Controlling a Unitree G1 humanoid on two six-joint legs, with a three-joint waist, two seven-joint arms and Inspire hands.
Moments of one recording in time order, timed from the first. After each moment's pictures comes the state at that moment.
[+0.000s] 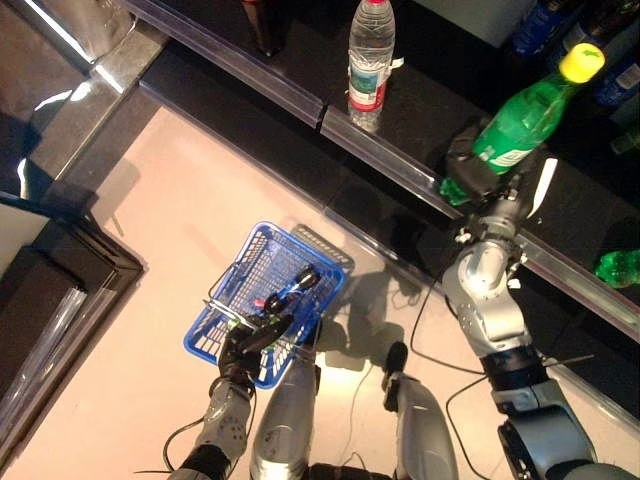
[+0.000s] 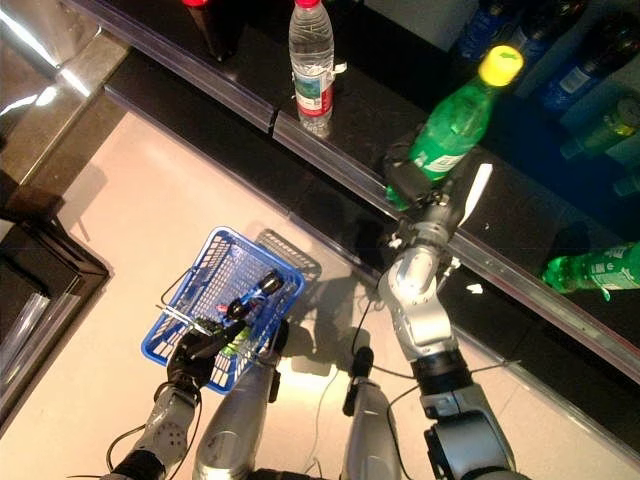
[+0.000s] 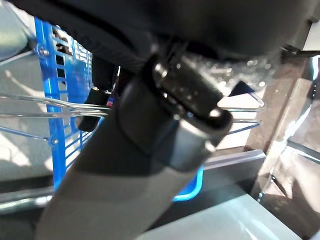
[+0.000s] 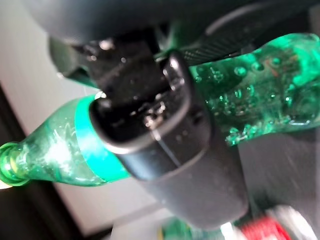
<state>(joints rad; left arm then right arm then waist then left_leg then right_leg) -0.10 0.22 -0.26 0.73 -1.01 -0.33 0.00 -0.50 -0.31 0.18 0.06 0.32 -0.14 -0.66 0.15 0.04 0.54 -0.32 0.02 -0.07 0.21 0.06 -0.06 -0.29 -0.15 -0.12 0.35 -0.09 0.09</state>
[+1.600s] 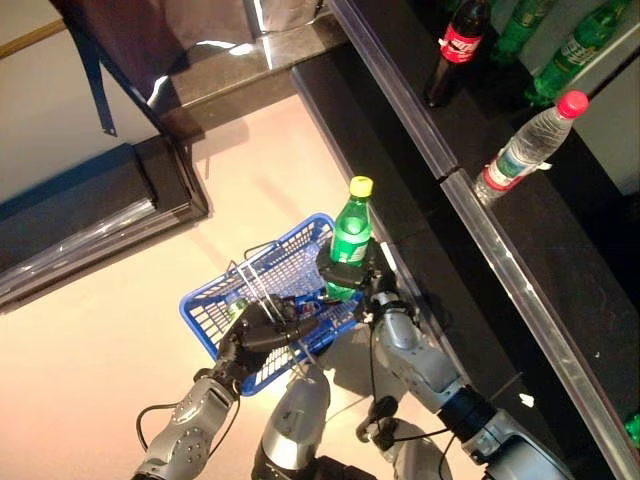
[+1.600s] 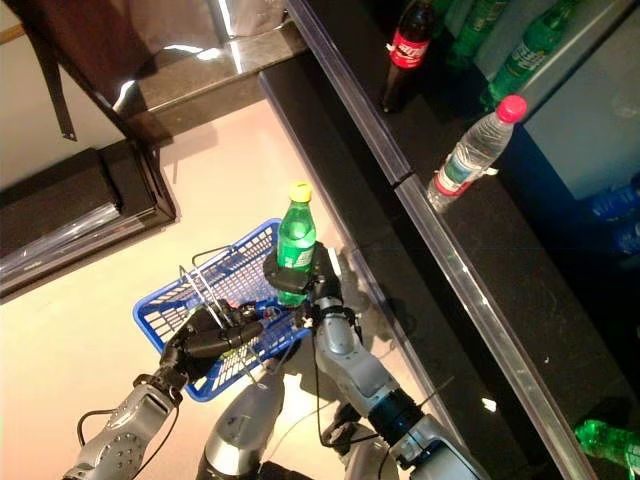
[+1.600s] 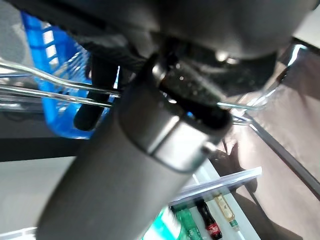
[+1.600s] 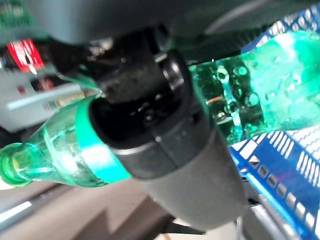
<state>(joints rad) 0.08 0.50 -0.31 0.07 -1.00 -0.04 -0.15 -0.42 -0.20 0.62 0.24 0.47 0.00 -0.51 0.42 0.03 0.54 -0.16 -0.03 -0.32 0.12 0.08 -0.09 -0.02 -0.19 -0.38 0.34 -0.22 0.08</state>
